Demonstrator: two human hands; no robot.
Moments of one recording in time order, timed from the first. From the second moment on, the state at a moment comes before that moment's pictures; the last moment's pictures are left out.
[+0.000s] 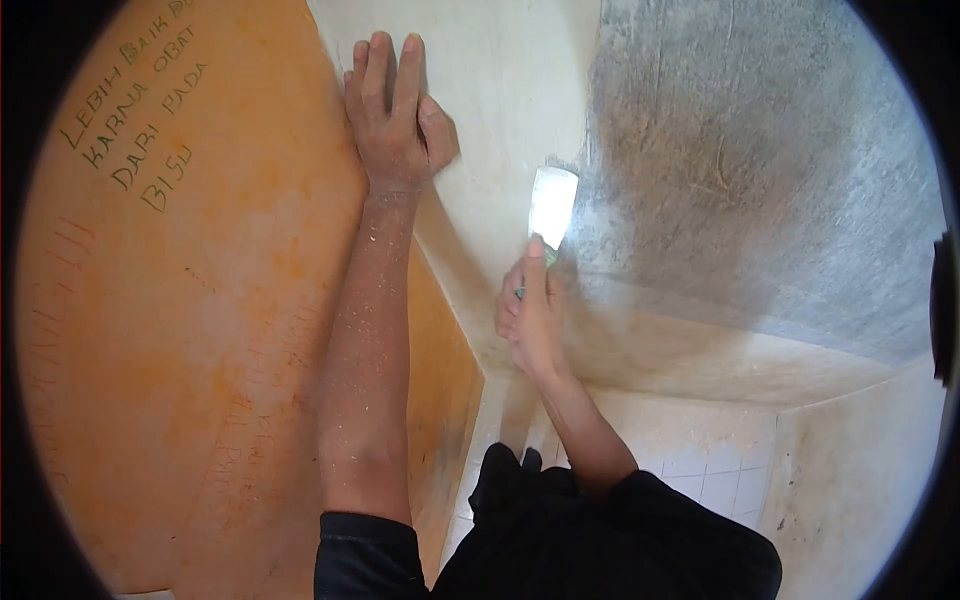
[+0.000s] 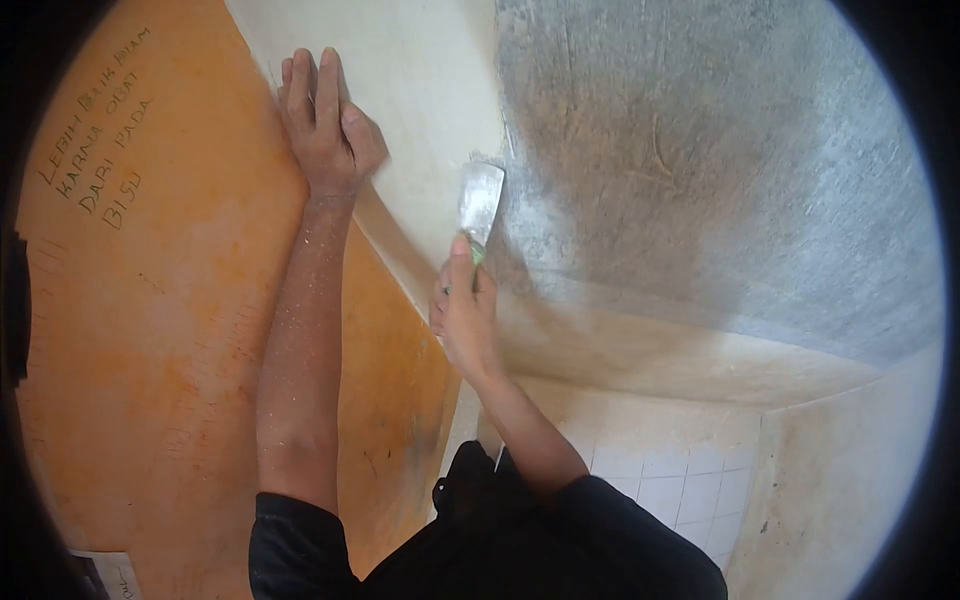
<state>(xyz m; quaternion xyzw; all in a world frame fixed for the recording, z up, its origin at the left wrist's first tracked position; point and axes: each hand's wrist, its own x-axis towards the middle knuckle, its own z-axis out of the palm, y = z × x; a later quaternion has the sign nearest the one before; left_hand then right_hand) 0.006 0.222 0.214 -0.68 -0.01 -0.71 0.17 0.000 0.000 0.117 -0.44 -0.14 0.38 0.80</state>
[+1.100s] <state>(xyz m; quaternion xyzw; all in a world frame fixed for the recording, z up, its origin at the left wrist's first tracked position) 0.003 0.217 0.215 -0.70 -0.02 -0.69 0.19 0.006 -0.005 0.121 -0.46 -0.15 0.36 0.80</state>
